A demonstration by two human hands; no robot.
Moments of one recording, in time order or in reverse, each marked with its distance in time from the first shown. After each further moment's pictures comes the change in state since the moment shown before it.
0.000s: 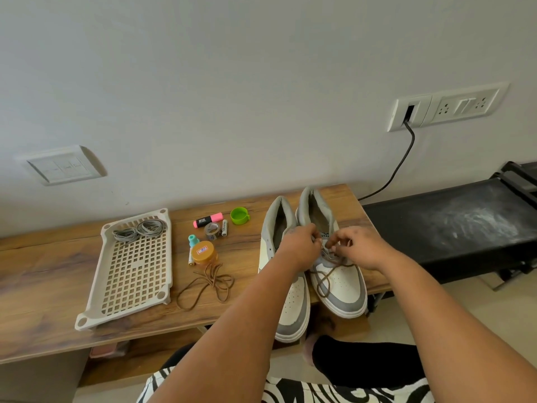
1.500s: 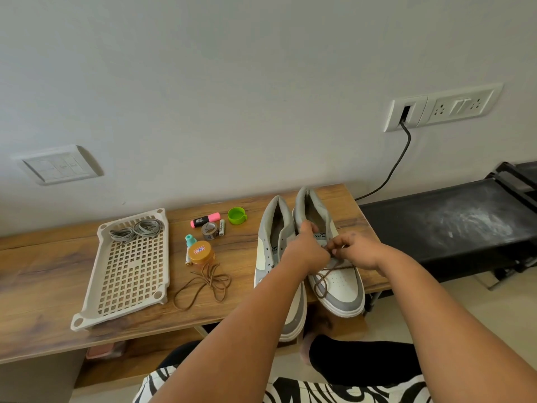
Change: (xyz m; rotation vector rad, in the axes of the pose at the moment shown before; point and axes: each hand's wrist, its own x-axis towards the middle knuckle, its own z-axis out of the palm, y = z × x) left_hand -0.013 0.020 0.007 -0.101 -0.090 -0.202; right_hand 0.000 0.006 -0.001 0.184 -0.150 0.097
